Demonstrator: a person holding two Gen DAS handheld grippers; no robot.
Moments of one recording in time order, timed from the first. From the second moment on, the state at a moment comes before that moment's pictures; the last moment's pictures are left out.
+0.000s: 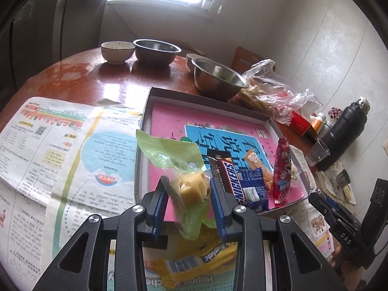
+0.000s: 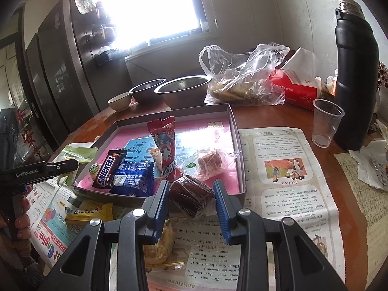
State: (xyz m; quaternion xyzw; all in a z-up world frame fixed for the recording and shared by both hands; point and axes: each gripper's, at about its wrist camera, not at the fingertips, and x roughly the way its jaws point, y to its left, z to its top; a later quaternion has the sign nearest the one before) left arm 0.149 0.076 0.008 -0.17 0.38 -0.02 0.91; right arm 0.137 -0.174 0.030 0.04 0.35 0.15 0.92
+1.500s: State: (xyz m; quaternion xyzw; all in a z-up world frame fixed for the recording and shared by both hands) left arm 0.167 0.064 -0.016 -0.13 0.38 -0.05 0.91; right arm 0.185 -0.164 0.009 0.05 0.37 0.13 0.92
